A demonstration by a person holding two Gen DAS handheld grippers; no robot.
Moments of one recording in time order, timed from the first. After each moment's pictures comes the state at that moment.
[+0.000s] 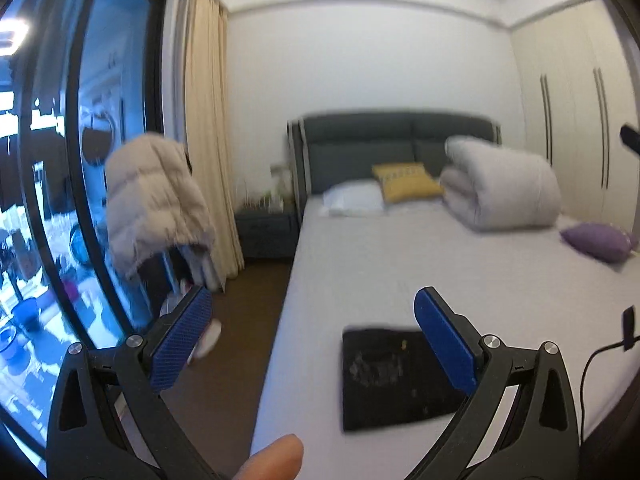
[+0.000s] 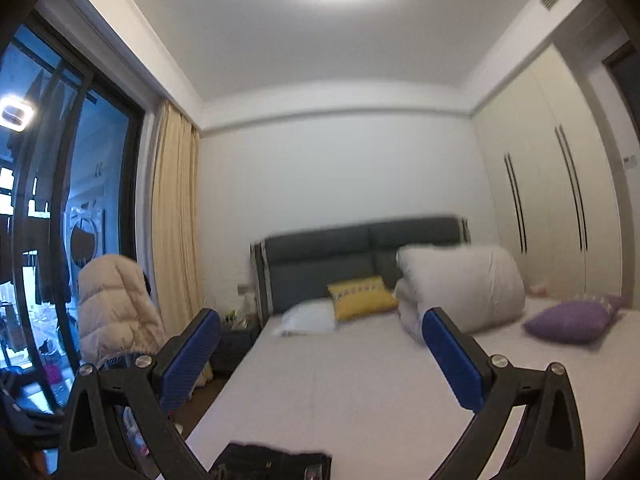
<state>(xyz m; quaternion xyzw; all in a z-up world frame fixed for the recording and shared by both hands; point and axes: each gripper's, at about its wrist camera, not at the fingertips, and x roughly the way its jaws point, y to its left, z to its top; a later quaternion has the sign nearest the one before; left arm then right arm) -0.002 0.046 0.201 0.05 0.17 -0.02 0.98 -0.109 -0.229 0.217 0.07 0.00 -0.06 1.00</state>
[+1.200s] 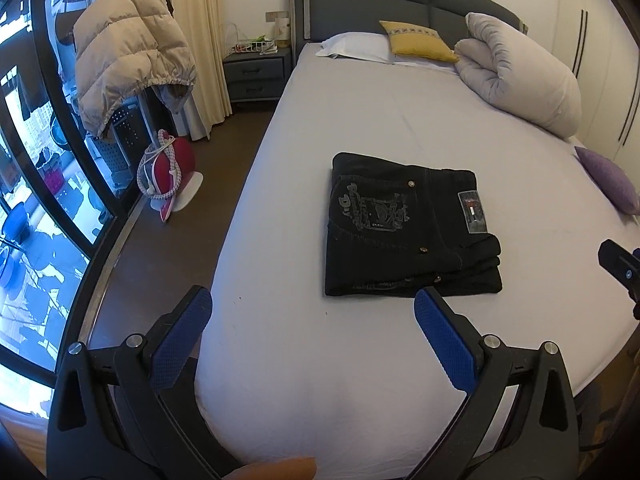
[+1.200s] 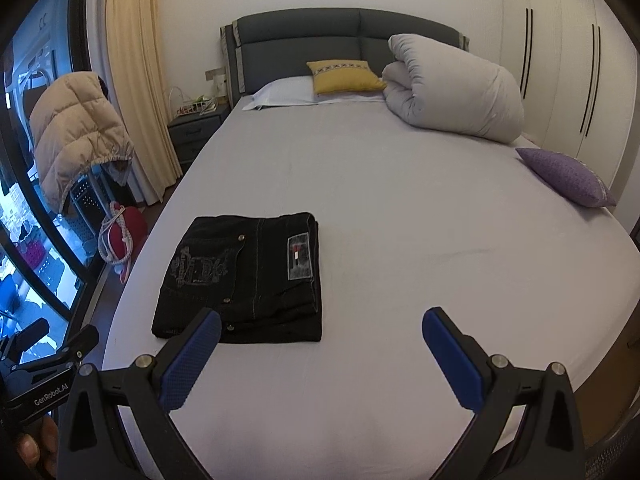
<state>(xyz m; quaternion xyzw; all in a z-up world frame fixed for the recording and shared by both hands) 0.088 0.025 -0.004 0.01 0.42 -0.02 0.91 -0.051 -0.192 0.063 0.06 0.39 -0.08 0.92</state>
